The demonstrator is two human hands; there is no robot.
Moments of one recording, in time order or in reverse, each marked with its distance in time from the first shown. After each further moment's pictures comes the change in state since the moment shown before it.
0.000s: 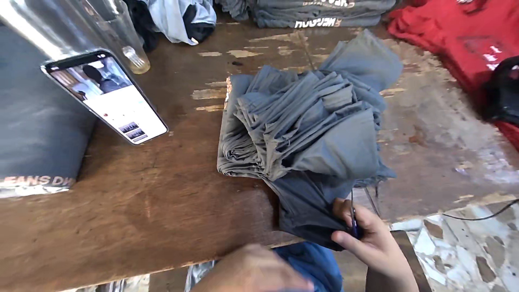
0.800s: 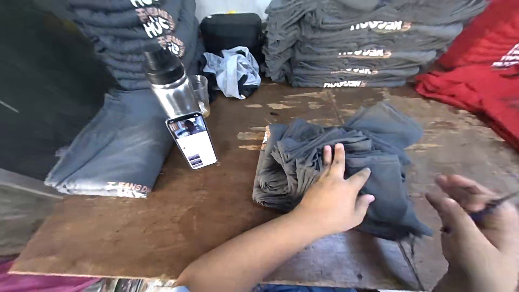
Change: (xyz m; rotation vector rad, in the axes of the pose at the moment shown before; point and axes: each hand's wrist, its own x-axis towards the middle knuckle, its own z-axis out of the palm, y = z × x) left_hand 0.196 0.010 -0.053 0.600 0.177 -0.305; right_hand 0.068 0.008 -0.091 -0.152 0.584 -0.034
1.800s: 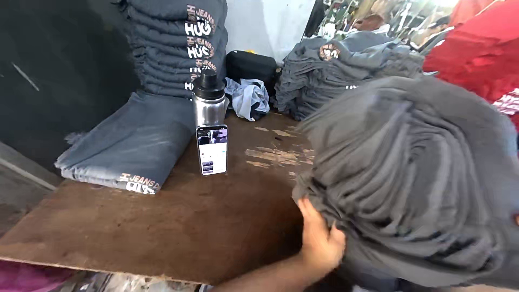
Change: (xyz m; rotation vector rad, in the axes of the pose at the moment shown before) left_hand -0.052 0.001 0.053 -0.796 0.670 -0.078; right_hand 0.062 -0.164 0.028 0.486 -0.392 -0.020
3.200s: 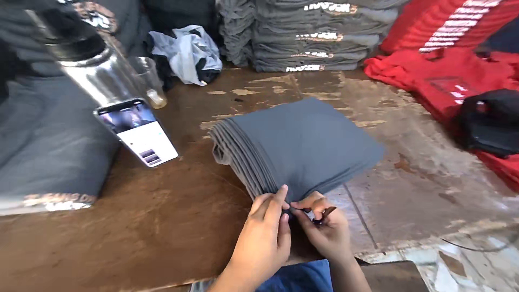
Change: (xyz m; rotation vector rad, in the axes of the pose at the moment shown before) left_hand -0.033 -0.012 -0.059 0.649 -0.278 0.286; right_hand -0.117 0.177 0.057 -0.425 0.080 -0.160
